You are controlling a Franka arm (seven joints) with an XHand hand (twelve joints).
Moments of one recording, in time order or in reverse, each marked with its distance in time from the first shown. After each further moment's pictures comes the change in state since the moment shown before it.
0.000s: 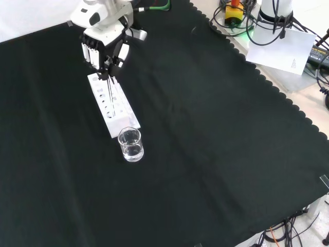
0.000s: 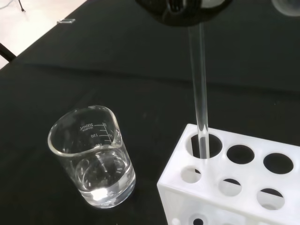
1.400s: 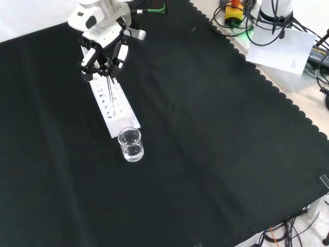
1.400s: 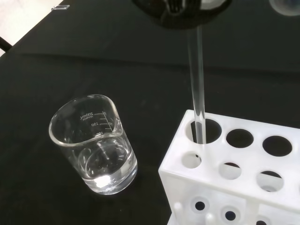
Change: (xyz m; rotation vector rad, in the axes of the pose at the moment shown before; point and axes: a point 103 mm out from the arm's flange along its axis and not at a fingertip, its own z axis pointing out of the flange) arm -0.003 -0.001 0.000 0.053 0.026 0.022
